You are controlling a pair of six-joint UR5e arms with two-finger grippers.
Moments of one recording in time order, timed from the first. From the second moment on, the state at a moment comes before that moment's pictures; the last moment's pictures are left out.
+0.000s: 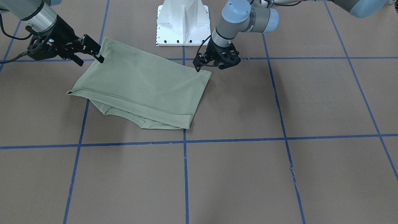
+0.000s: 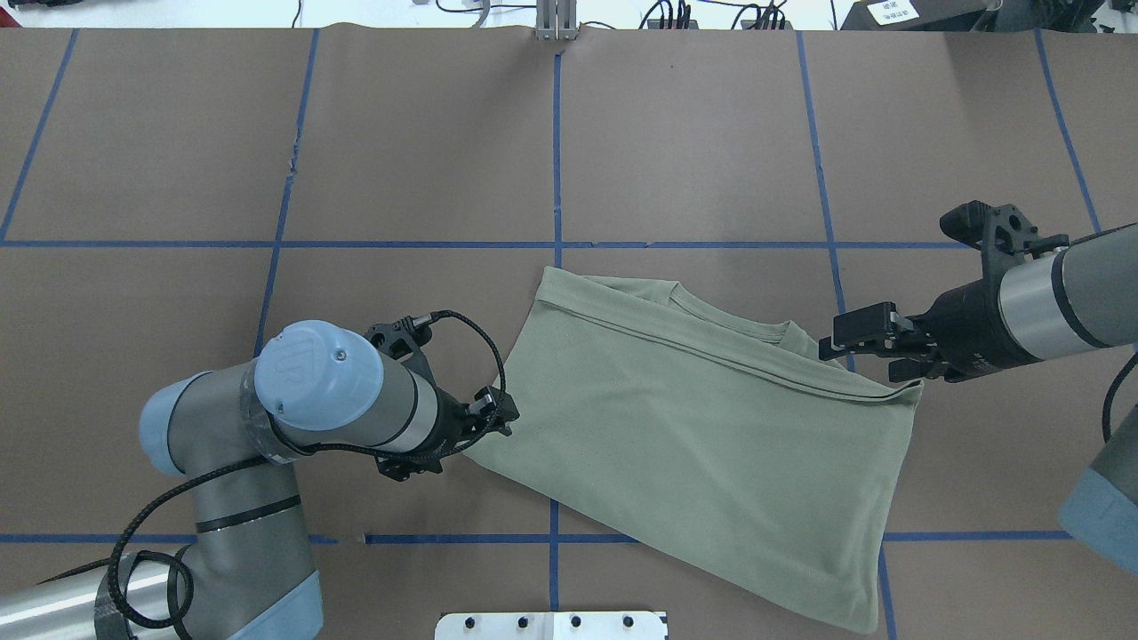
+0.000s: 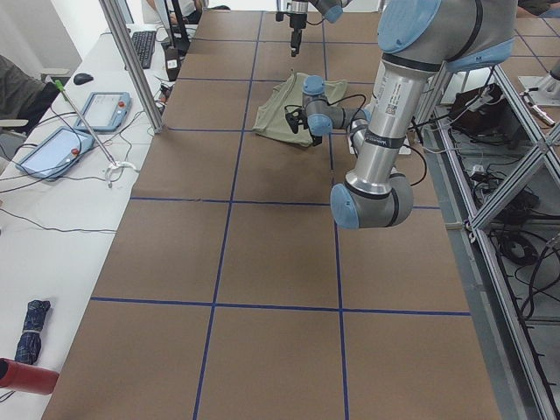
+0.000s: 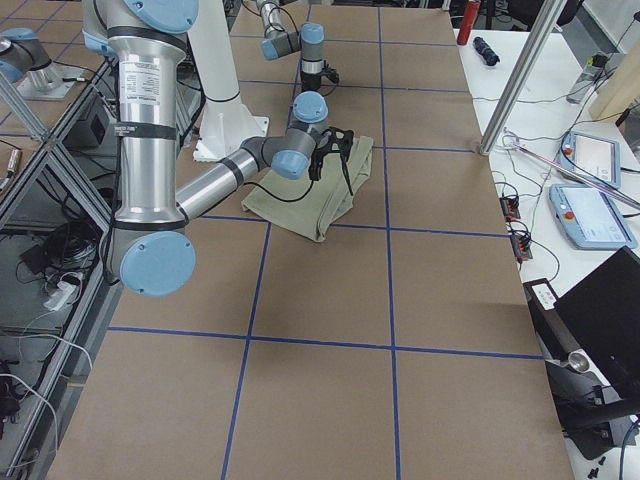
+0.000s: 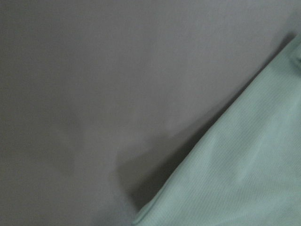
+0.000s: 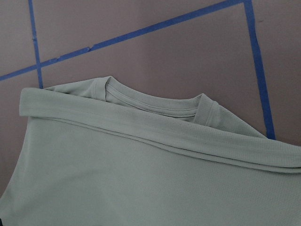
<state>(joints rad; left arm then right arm) -0.35 -2.04 -1.83 -1.86 -1.88 -1.86 0.76 -1.60 2.13 -1.07 2.16 1.37</state>
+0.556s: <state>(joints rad) -0.34 -2.05 -1.74 -1.94 -1.81 -1.91 0.76 -1.59 2.12 -1.07 2.15 1.37</state>
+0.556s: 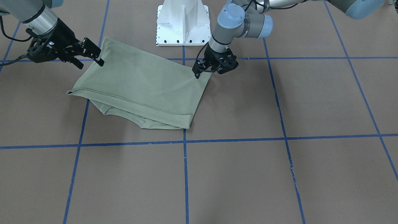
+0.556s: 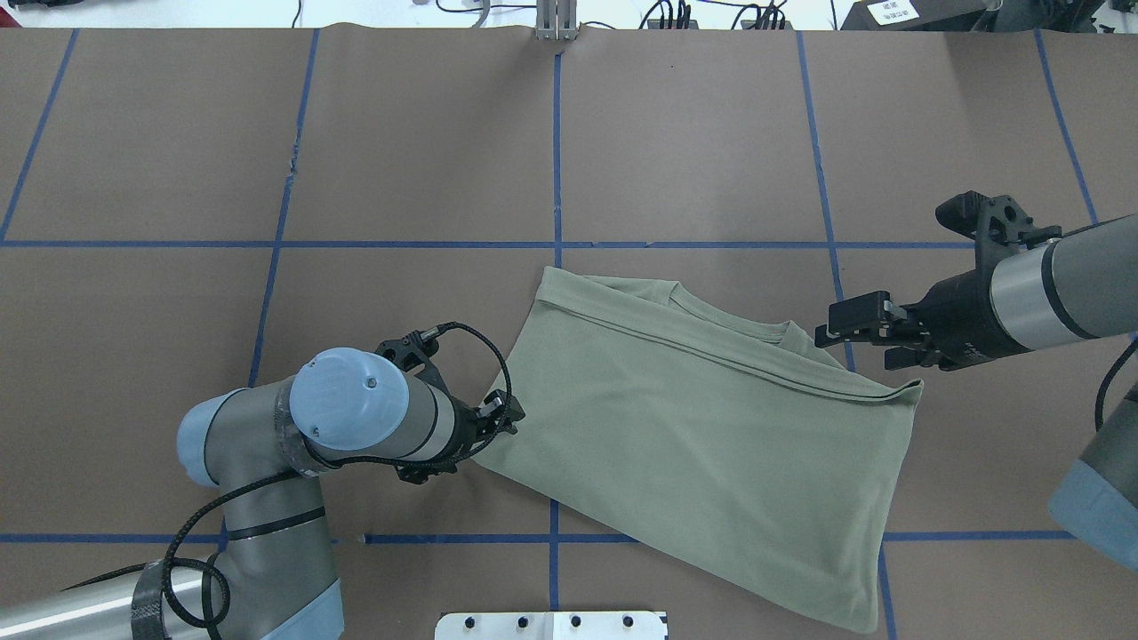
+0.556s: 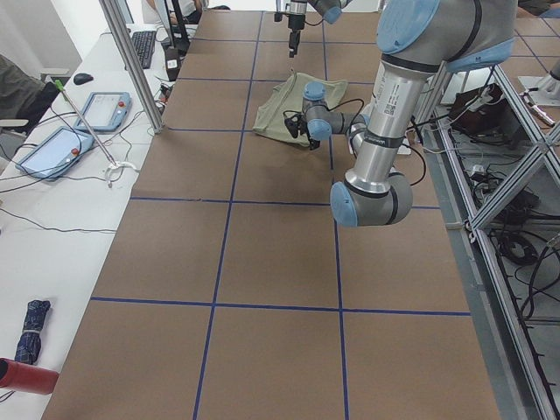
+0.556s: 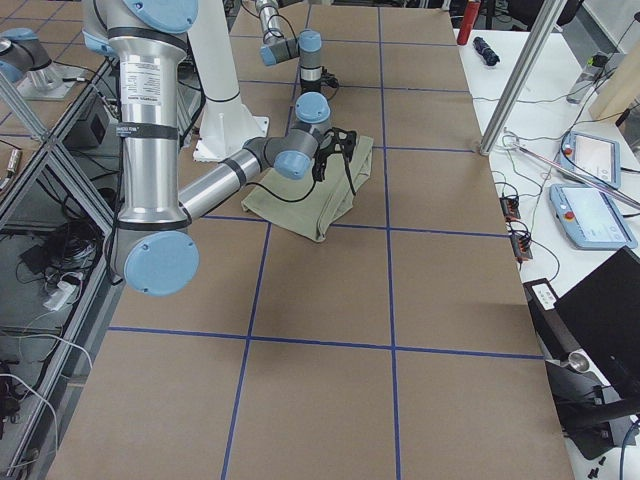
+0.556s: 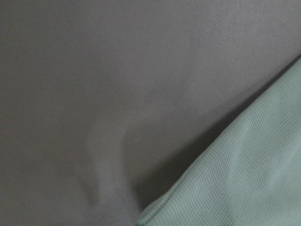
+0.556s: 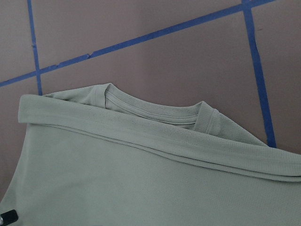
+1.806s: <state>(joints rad) -0.43 -2.06 -1.75 -1.92 -1.81 -1.89 0.76 -1.59 2.12 -1.07 2.15 1.37</state>
